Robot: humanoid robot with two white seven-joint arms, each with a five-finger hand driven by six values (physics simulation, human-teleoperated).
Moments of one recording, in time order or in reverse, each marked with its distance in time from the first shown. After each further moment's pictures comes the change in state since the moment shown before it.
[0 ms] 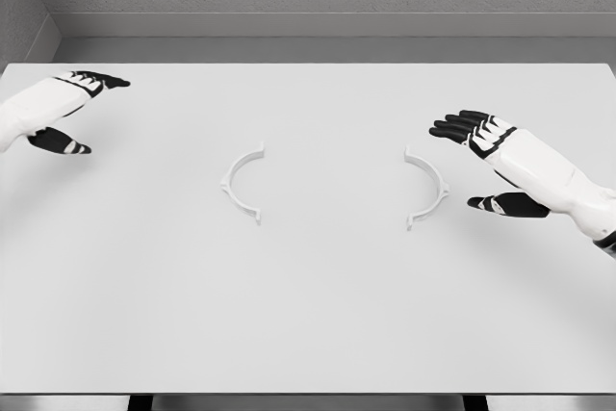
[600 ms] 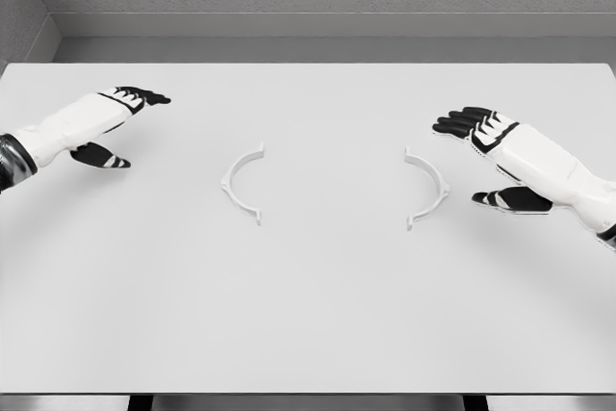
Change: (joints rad) left arm 0.043 -0.074 -0.011 -0.060 -0.008 0.000 -0.003; right arm -0.049 -0.005 0.004 0.039 0.005 0.000 0.021
